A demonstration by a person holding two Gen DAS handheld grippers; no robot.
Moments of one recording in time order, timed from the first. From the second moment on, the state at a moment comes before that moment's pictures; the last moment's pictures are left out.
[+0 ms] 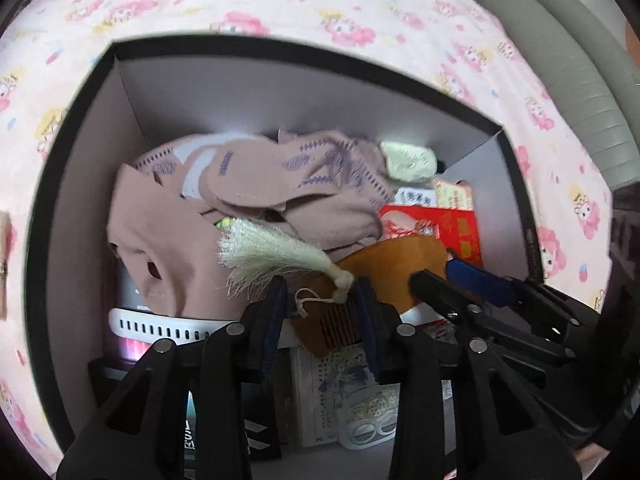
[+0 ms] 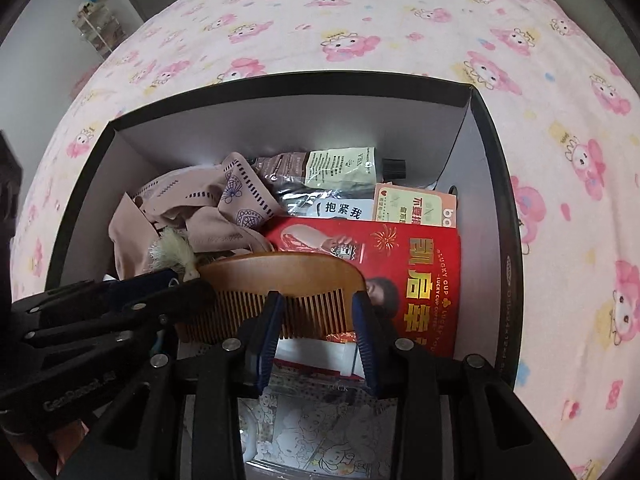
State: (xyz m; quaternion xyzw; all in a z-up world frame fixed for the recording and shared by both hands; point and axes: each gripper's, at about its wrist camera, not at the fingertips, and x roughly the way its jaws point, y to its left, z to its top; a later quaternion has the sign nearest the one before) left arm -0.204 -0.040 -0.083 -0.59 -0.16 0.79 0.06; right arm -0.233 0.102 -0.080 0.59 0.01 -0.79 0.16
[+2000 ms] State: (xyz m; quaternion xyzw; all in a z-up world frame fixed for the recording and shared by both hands) left arm -0.012 -0.115 0.020 -0.50 -0.15 0.85 0.08; right arm -0.054 0.052 0.021 0.45 0.00 -0.88 0.16
